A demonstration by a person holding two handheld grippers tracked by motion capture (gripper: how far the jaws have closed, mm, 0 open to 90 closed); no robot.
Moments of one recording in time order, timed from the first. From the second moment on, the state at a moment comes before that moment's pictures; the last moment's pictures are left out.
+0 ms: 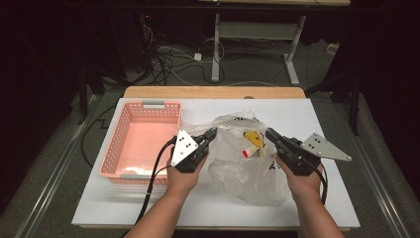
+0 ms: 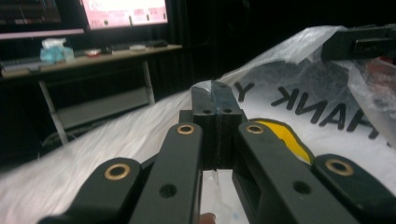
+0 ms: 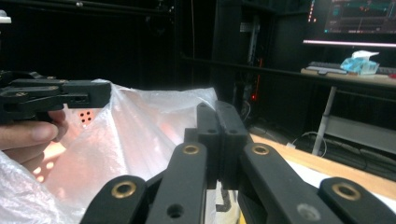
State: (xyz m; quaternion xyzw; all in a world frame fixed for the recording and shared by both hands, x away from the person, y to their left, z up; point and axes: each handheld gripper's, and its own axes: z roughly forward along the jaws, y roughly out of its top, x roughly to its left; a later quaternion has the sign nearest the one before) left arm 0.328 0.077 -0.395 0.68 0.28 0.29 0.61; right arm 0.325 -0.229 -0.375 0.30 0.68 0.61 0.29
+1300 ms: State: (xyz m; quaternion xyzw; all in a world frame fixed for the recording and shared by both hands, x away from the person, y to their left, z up) left arm 0.336 0.044 -0.256 0.60 0.19 0.39 0.67; right arm 0.350 -0.191 -0.309 0.27 0.63 0.66 0.31
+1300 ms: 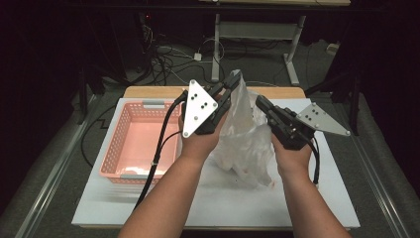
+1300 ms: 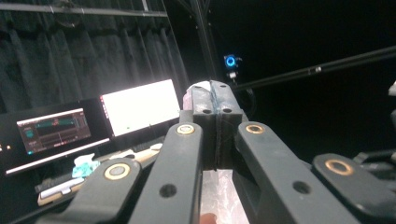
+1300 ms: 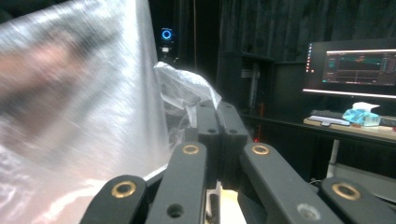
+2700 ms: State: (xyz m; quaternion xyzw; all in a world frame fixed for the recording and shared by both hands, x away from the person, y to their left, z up) left arm 0.369 0.068 -0.351 0.72 0.32 0.24 0.57; right arm 0.389 -0.255 -0.338 0.36 0.64 0.59 0.33
